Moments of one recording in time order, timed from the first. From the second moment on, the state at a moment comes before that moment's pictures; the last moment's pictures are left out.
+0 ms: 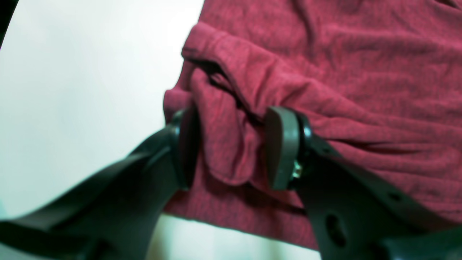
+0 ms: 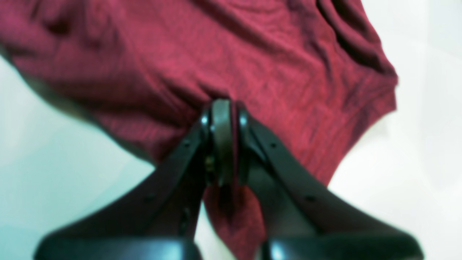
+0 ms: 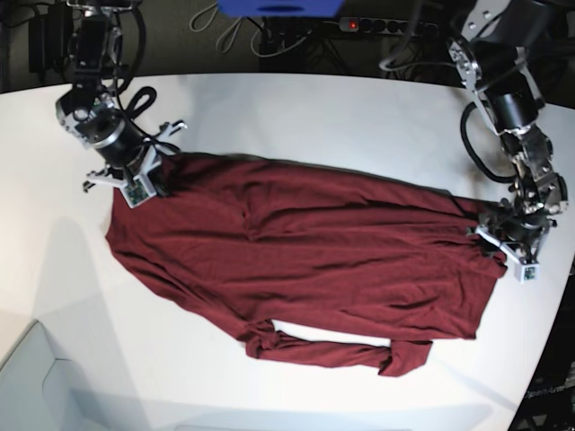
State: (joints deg) left arm -17.7 -14.9 -30.0 59.6 2.6 -27.4 31.2; right arm -11.9 5.9 15.4 94.9 -9.8 40.1 -20.7
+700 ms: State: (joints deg) left arm -17.7 -14.9 -30.0 59.6 2.6 -27.4 31.2; right arm -4.5 10.3 15.3 85.3 -9.9 40.1 -20.5
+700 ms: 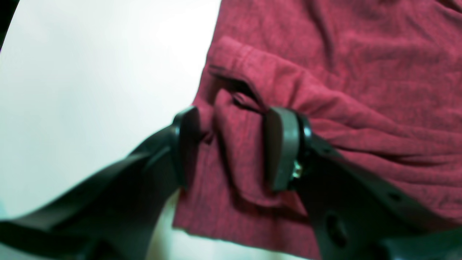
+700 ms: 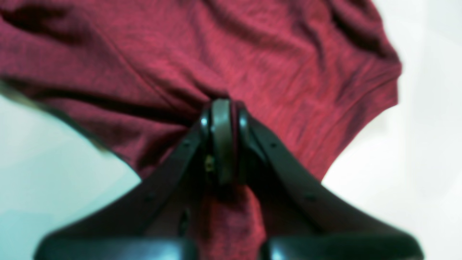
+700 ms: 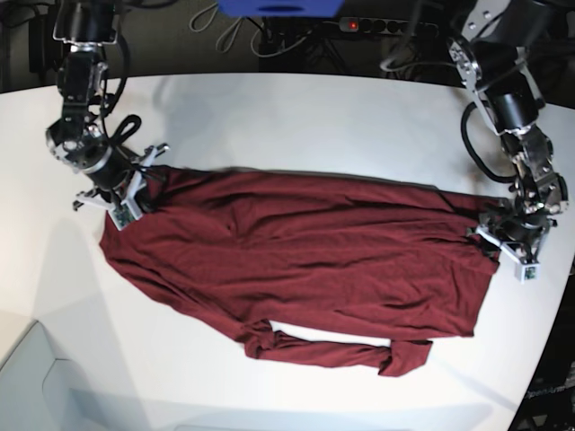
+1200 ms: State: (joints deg) left arm -17.7 -14.9 -30.0 59.6 2.6 -27.4 31.2; right arm -2.3 10.2 15.5 85.3 -9.9 40.1 -20.8
